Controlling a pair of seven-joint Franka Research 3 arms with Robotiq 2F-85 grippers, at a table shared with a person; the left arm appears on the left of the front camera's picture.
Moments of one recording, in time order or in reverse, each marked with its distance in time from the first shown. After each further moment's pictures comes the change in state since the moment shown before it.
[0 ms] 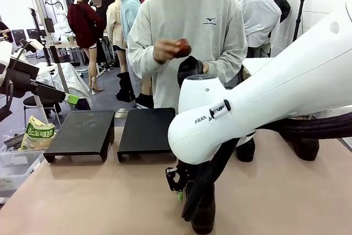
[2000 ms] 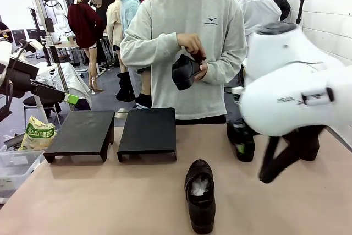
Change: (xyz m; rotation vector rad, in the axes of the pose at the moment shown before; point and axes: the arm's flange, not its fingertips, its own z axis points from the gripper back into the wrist) left arm 0.000 0.000 0.000 0.000 -0.001 0.001; right arm -0.003 -0.169 0.115 -0.217 -0.286 0.019
